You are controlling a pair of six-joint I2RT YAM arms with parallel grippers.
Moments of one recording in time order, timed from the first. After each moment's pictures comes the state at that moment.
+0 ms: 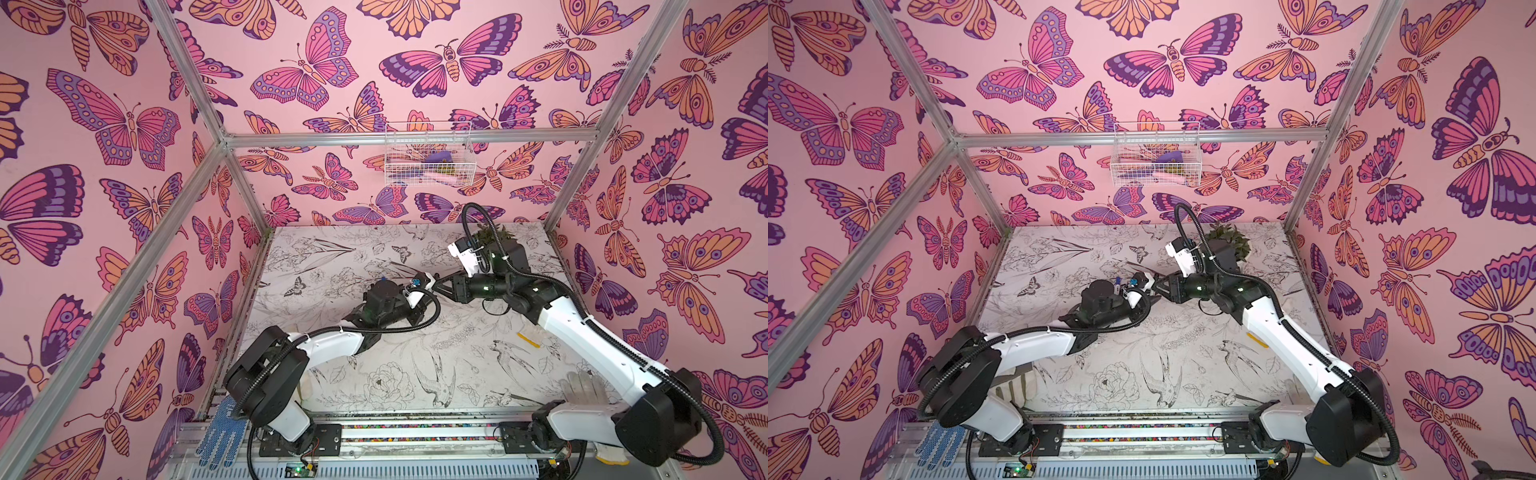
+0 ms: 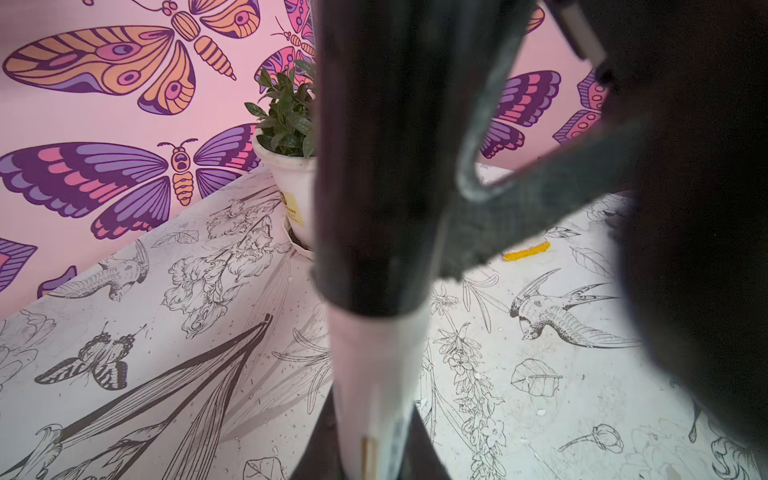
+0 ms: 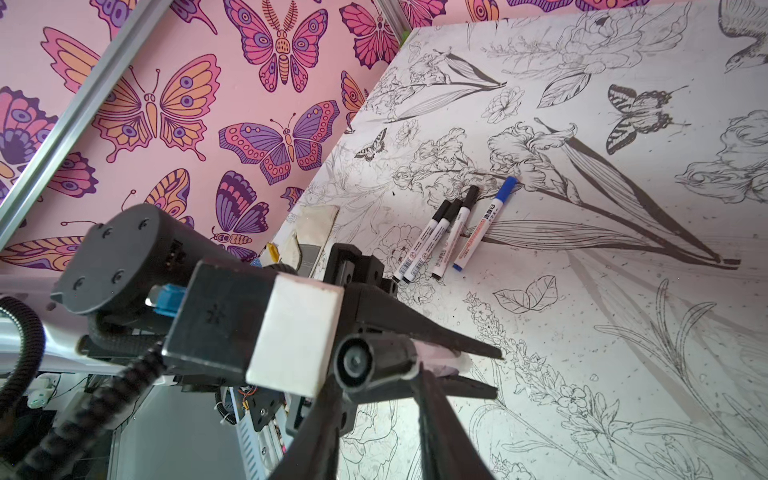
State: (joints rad) left arm -0.73 1.57 0.80 0.52 0.29 0.12; right arm 0.48 1.30 1.12 -0.38 -0.64 0.32
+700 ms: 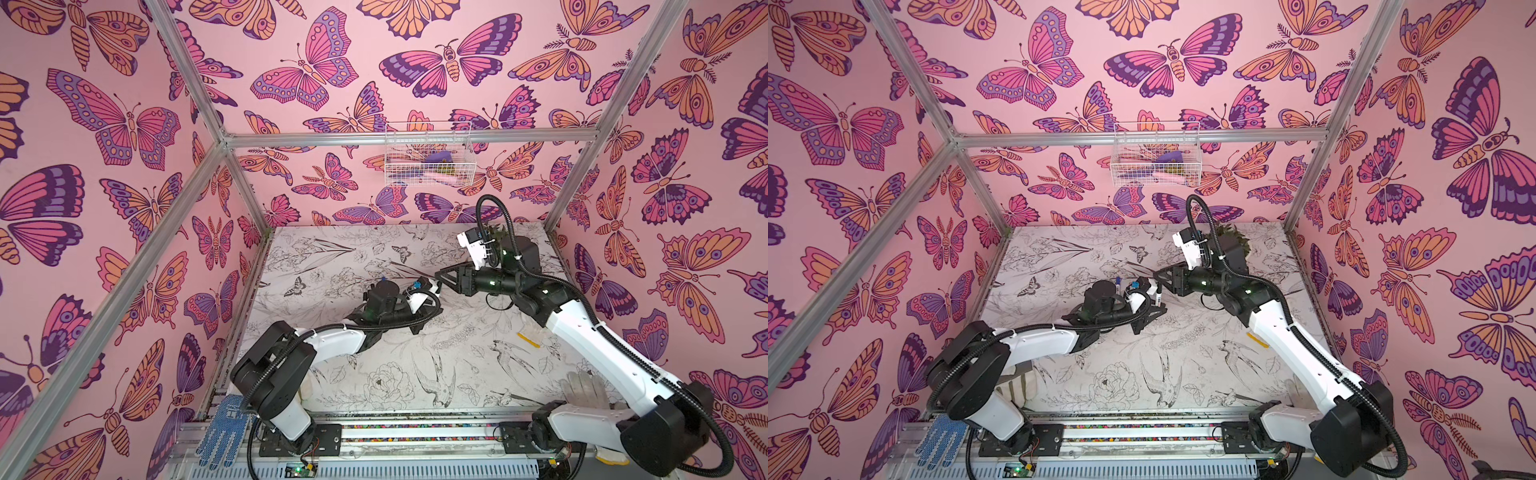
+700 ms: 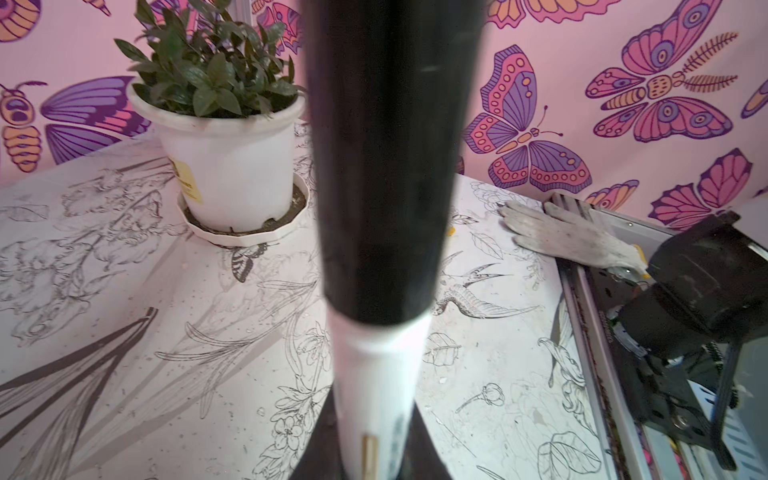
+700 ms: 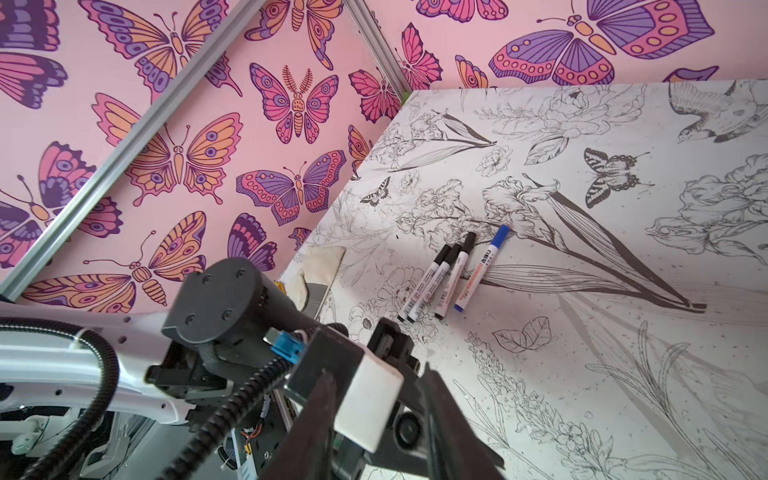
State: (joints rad) left arm -0.71 1.62 0.80 0.52 0.56 0.00; right arm 0.45 1.26 1.13 -0.29 -0.61 0.39
